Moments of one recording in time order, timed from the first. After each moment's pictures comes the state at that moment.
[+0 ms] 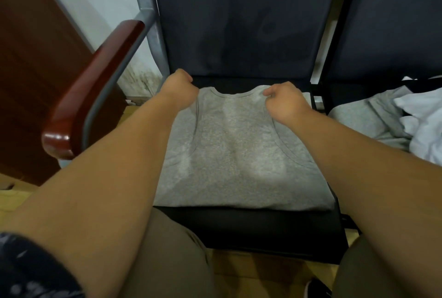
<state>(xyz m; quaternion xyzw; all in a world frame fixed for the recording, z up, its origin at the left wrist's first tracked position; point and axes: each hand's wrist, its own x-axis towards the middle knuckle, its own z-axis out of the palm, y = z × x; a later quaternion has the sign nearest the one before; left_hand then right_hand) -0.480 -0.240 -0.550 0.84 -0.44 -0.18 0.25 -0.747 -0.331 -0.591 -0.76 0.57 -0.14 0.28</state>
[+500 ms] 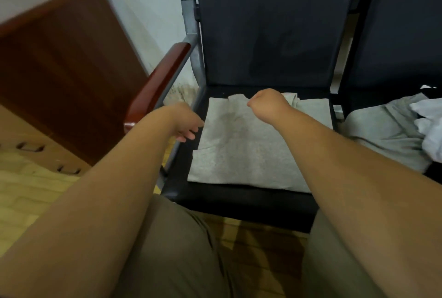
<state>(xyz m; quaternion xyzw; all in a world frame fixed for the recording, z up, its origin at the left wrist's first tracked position) -0.478 -0.091 -0.472 0.86 -0.37 -0.35 0.09 -0.673 -0.235 -0.521 -0.75 0.54 -0.12 0.35</state>
